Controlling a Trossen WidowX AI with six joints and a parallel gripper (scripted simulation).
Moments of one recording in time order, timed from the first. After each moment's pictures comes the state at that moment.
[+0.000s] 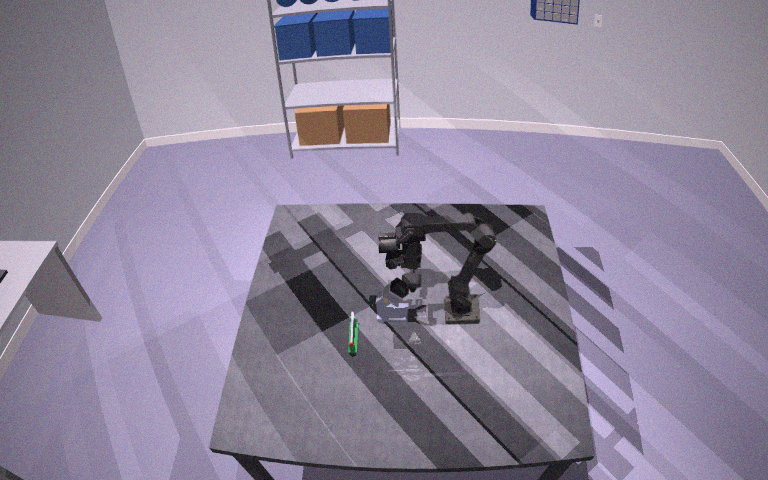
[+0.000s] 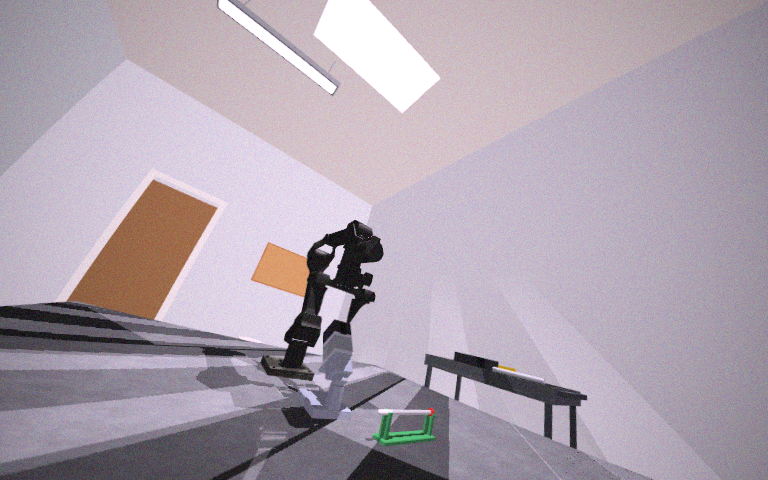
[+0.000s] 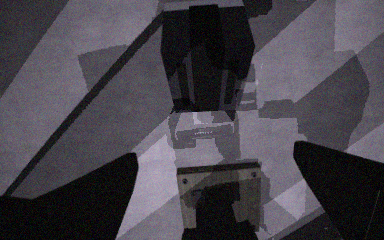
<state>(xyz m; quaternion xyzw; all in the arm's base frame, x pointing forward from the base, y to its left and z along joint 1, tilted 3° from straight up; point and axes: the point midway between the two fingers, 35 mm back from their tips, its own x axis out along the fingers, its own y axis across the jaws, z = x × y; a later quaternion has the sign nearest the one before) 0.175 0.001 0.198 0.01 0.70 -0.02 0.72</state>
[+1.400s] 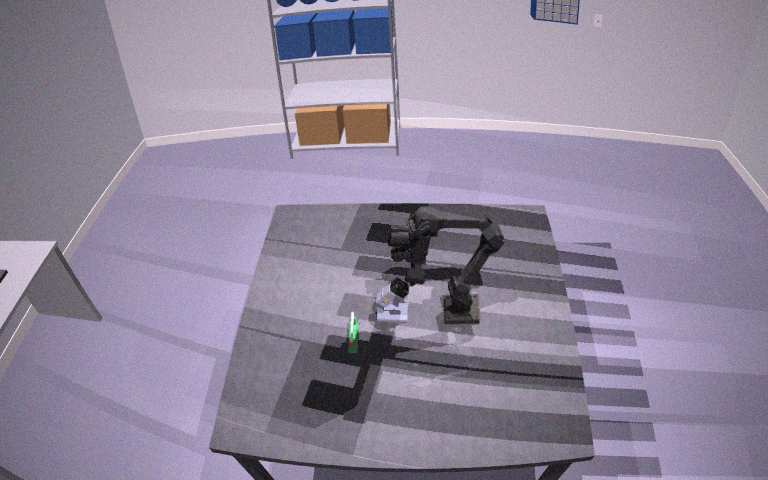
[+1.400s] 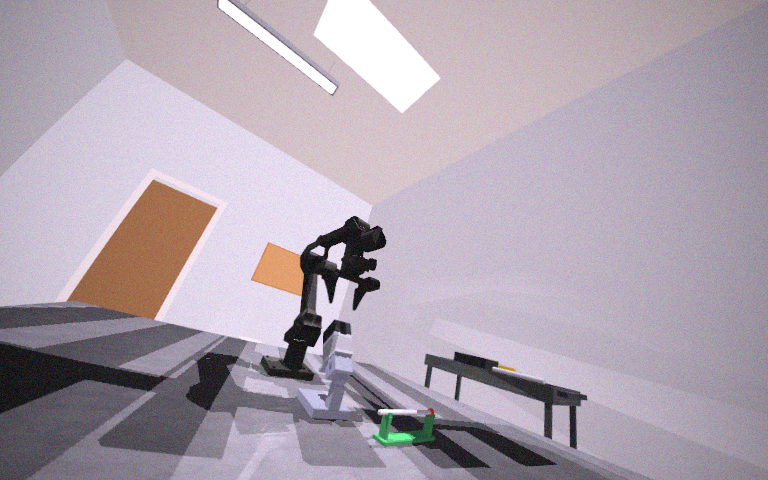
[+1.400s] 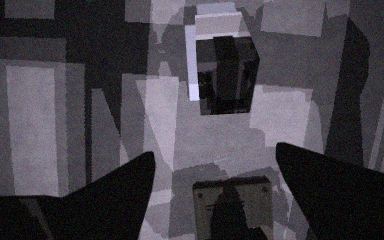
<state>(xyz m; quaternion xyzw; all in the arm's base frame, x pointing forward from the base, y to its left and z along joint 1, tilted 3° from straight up) 0.169 0.018 0.234 0.01 0.62 -0.02 0.78</state>
